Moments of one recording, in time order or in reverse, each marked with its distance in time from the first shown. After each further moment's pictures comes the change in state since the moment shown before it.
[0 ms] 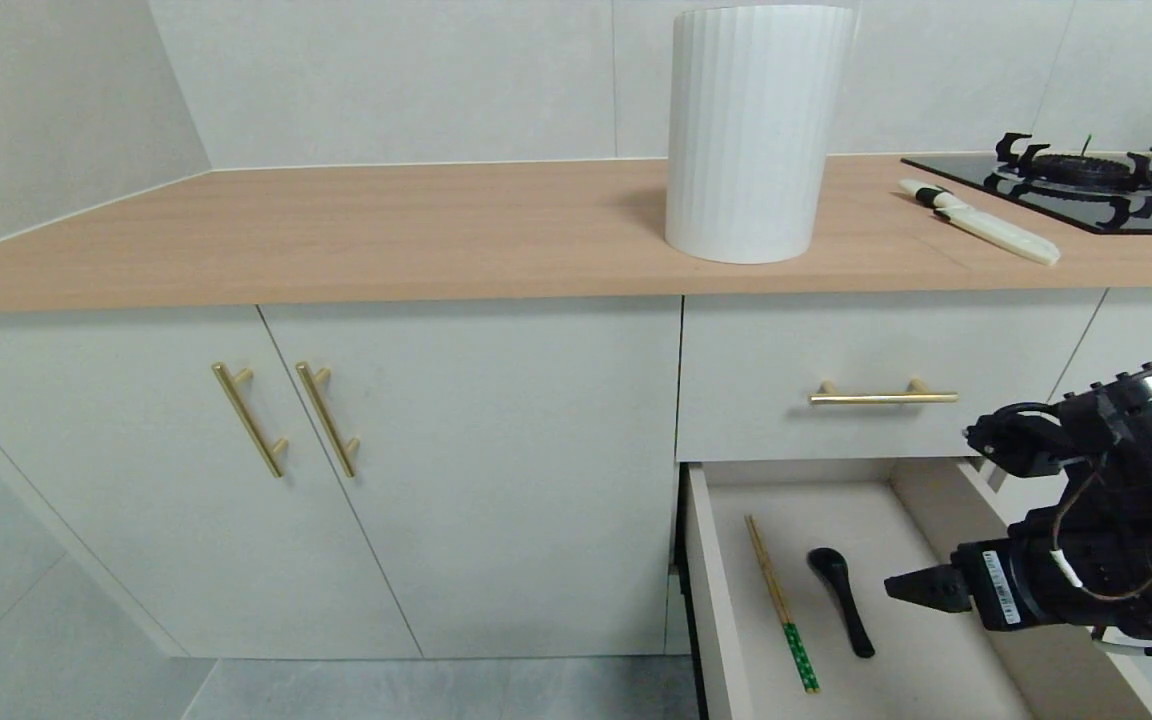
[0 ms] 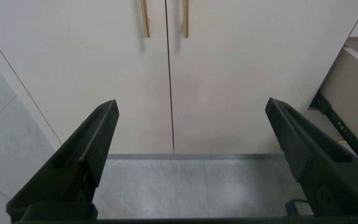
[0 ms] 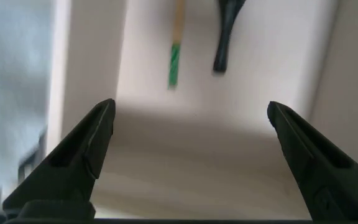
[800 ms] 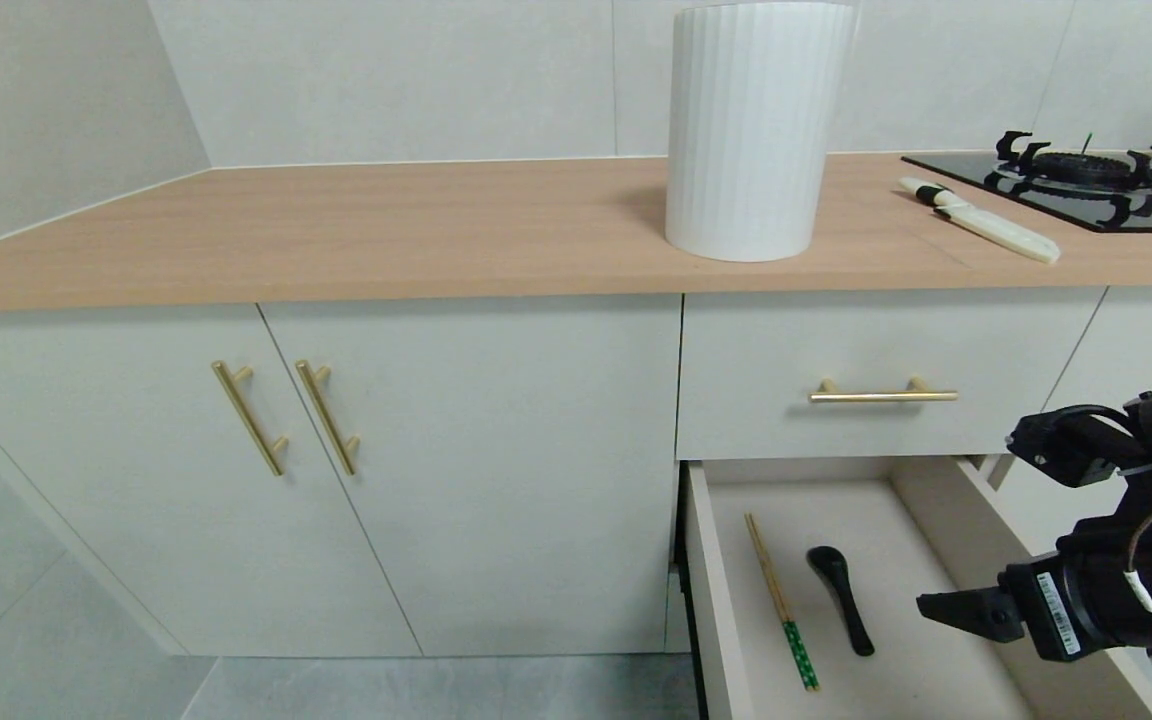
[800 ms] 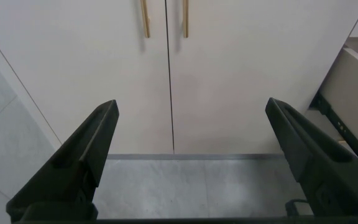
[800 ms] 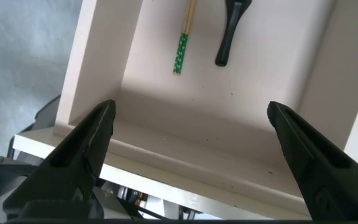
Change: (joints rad) left arm 0.000 0.000 0.000 0.000 0.000 -0.002; right arm 0.021 -0.106 0.017 0.061 0.000 -0.064
